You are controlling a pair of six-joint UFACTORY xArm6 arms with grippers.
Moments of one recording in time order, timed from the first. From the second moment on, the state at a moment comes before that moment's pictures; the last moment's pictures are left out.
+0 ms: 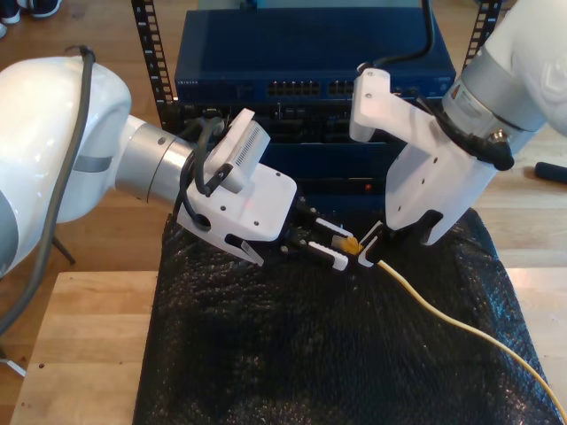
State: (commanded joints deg) left arm -1.9 -11.4 -49.6 -66.0 94.4 -247.6; right arm 14.8 -23.8 -56.0 26.6 78.8 -67.3
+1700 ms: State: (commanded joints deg) left arm 8.7 -1.4 -49.7 -66.3 100.0 -261.5; right arm 14.4 -26.9 -56.7 26.6 76.5 -84.2
